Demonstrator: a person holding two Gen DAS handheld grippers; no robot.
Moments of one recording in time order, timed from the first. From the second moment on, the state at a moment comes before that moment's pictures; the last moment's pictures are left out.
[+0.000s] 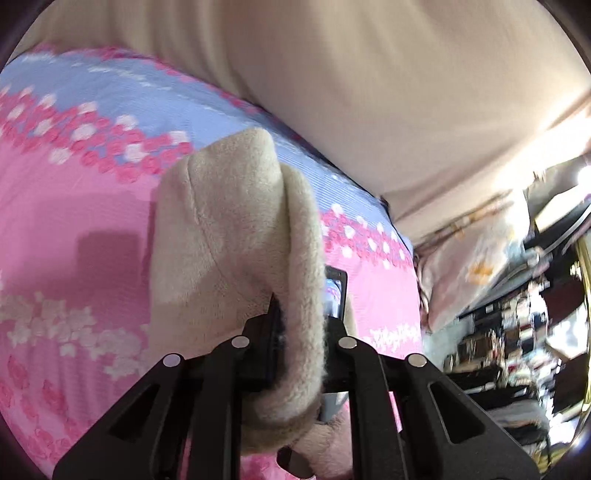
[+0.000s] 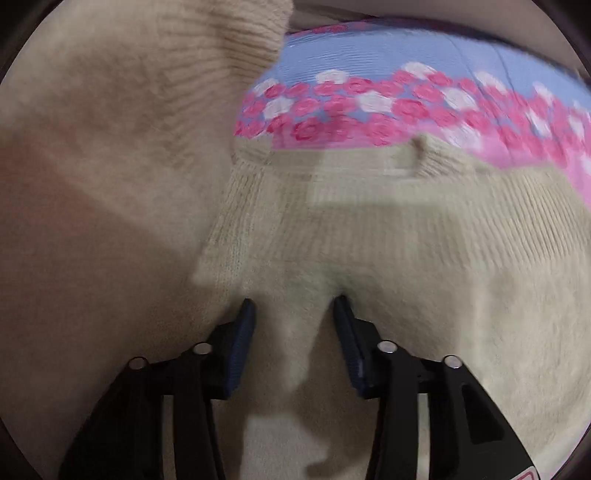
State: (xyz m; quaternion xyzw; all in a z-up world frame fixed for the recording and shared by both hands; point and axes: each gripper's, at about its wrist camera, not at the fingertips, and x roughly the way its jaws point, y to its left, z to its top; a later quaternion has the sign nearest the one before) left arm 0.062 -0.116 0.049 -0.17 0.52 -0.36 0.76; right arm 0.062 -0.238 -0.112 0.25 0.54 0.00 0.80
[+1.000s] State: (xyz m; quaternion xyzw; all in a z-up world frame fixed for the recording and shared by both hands) left arm 0.027 -0.068 -0.011 -0.15 0.55 -0.28 0.78; right arm -0.016 -0.330 -0.091 0.41 0.51 -0.04 0.76
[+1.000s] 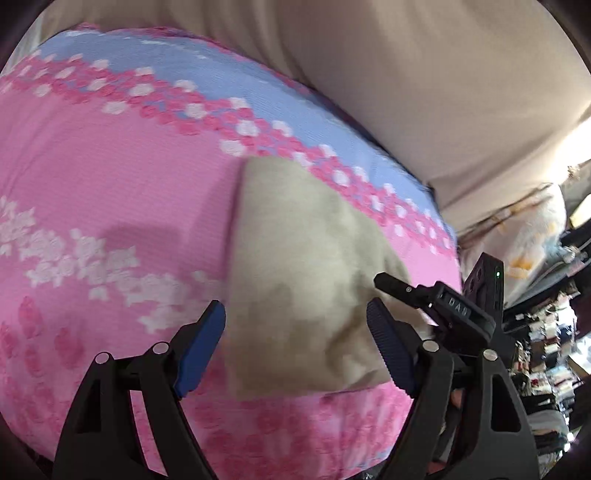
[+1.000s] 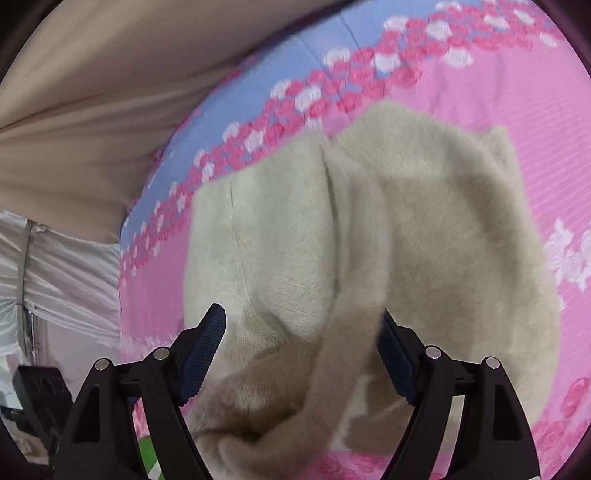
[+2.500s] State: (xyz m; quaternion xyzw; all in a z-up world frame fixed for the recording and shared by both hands) left arm -0.014 -0.117 -0.114 -0.11 0.68 -0.28 0.67; right arm -0.131 -0.391 -0.107 0.34 0.51 -0.09 0.78
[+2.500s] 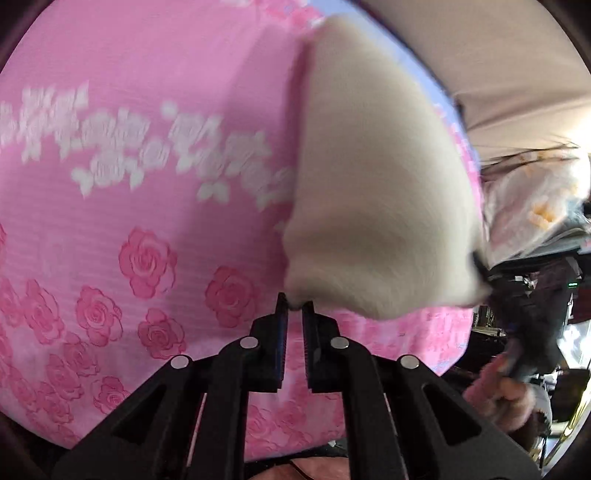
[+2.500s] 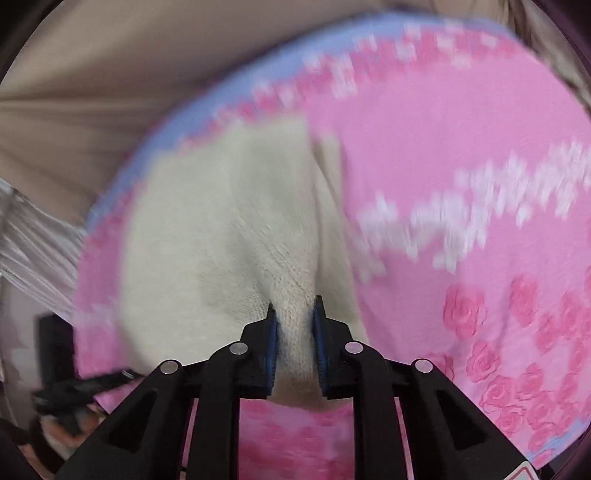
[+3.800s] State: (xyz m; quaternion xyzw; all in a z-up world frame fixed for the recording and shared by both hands) left arm 0.073 -0.092 -0.085 -0.28 0.67 -0.28 0.63; right arm -0.112 -0.399 -0.070 0.48 0.43 -0.02 0.76
